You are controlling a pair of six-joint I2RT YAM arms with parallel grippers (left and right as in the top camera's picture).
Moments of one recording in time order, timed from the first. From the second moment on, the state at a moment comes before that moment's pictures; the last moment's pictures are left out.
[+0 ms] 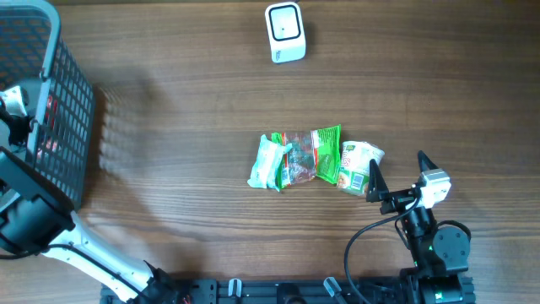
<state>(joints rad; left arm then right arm) 0.75 2.15 1.64 -0.72 0.15 0.27 0.10 0.02 0.01 0.00 -0.10 0.08</state>
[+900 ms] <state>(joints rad) 0.72 2.13 1.63 -0.65 0.30 0.30 0.10 0.02 0.01 0.00 -0.10 0.08</state>
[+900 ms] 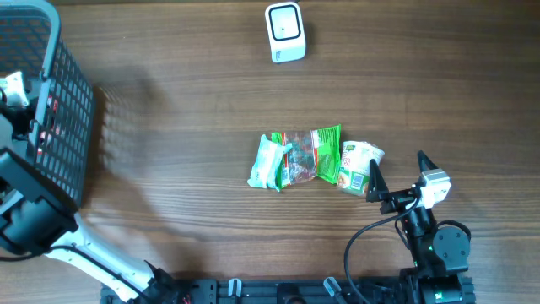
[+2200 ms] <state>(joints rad) 0.73 2.18 1.64 -0.62 0.12 0.34 0.10 0.02 0.01 0.00 -0.10 0.08</state>
